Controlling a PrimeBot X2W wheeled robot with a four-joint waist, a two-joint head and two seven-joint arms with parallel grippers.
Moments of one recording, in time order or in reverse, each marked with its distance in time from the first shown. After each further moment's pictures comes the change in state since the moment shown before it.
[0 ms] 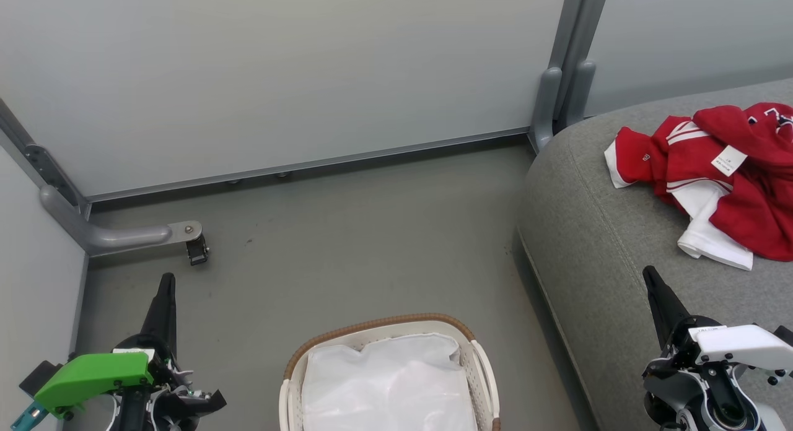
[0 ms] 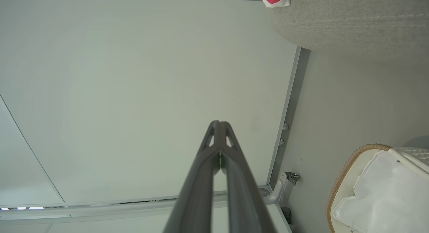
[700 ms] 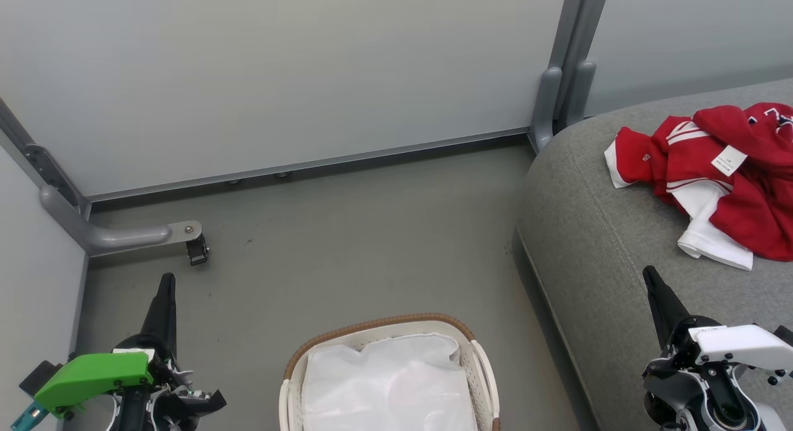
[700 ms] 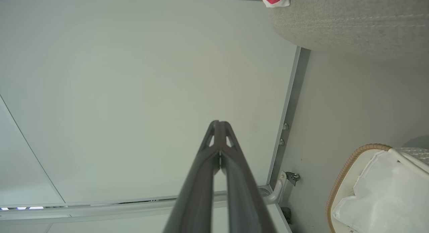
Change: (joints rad) left arm 0.000 0.000 0.000 0.000 0.000 0.000 0.000; right arm 0.000 0.000 0.000 0.000 0.000 0.000 0.000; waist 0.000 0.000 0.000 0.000
